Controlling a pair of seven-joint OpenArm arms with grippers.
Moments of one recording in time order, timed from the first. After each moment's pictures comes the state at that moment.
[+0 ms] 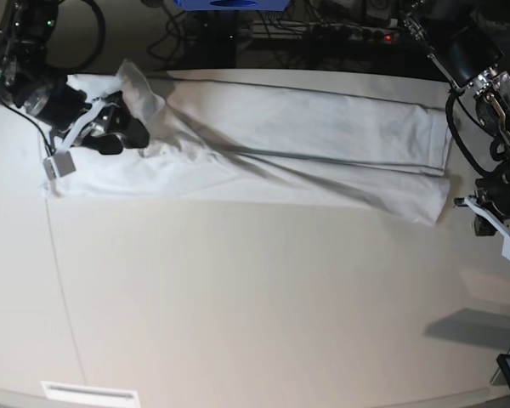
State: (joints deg) left arm -5.6 -22.4 -37.5 98.7 -18.3 -31.0 65.7; right arm -22.9 10.4 21.4 111.3 59.4 26.0 -67.1
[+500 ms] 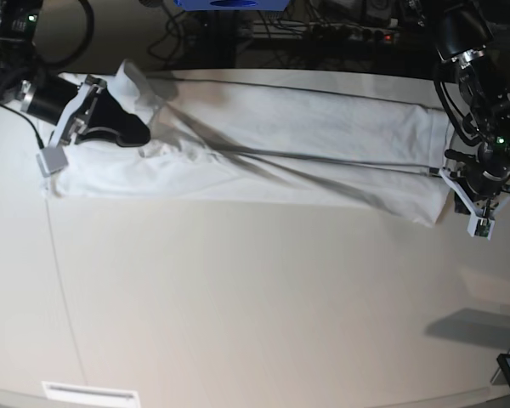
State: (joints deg) left arm 3.5 -22.3 -29.7 98.6 -8.7 -31.7 53.9; right arm -24.8 13.3 21.2 112.5 80.6 30.0 -72.0
